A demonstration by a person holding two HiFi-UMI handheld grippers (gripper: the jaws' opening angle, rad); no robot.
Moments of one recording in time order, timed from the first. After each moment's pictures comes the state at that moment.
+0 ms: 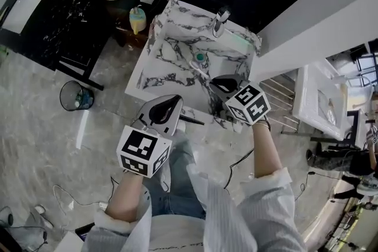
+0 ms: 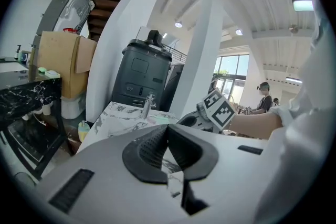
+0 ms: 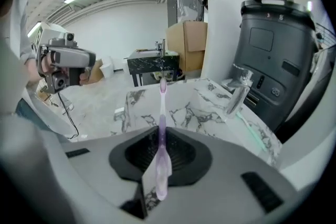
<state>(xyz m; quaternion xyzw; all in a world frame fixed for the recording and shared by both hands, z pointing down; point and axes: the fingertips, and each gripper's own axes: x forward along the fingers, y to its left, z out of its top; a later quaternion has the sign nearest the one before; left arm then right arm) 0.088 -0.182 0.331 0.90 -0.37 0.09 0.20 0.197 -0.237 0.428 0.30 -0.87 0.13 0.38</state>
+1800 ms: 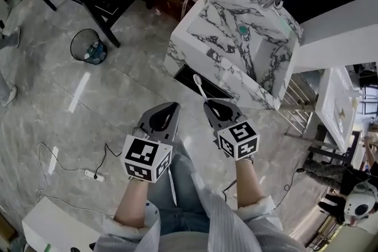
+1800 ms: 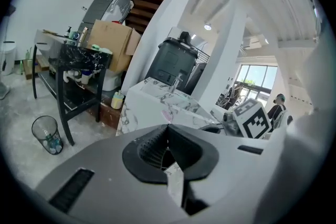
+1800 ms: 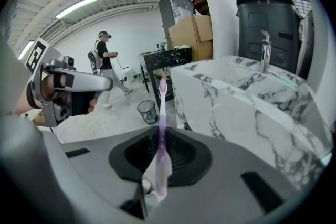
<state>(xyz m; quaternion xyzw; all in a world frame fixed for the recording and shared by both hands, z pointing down) -0.038 -0.023 0.450 0.82 -0.48 0.07 0.29 0.057 -0.042 0.515 0.33 -0.87 0.20 0.31</state>
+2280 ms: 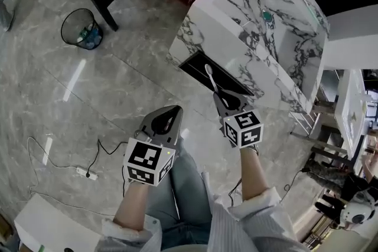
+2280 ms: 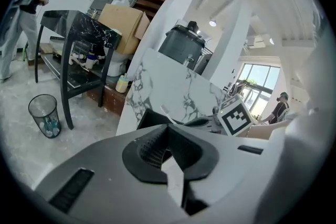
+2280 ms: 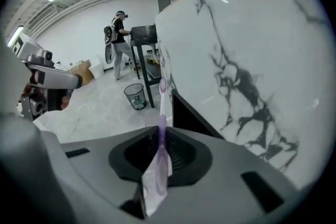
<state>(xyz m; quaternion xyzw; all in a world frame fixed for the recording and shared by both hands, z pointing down) -0.048 -0.003 0.590 0.82 -0.48 0.08 0.32 0.073 -0.065 0.667 0.36 -0.84 0.19 0.36</state>
